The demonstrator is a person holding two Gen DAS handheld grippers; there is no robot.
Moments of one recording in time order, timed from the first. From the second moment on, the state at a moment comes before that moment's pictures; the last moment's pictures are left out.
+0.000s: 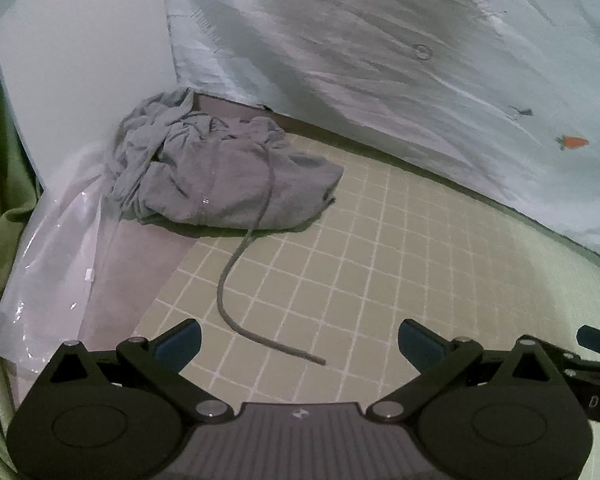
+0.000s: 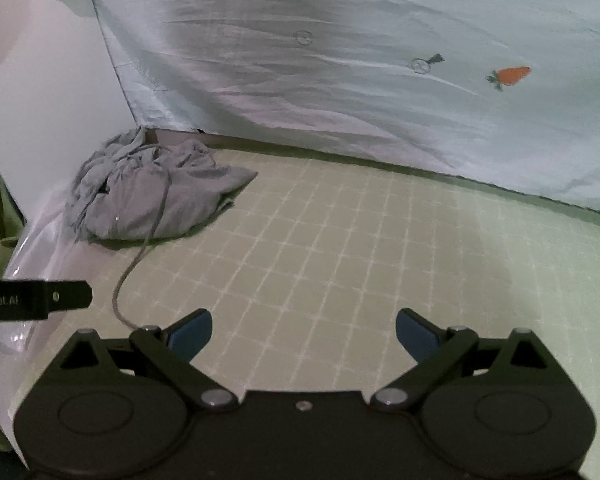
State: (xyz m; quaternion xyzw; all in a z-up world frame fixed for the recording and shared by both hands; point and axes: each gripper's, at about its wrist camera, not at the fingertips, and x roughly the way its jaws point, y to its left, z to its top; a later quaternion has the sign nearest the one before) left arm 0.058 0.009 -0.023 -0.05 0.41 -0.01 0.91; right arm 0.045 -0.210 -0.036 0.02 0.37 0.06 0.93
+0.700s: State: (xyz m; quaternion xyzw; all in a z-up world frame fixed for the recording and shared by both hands) left arm 0.252 0.159 -0.080 -0.21 0.44 0.11 0.86; right arm 0.279 -0.121 -0.091 0.16 0.43 0.11 0.88
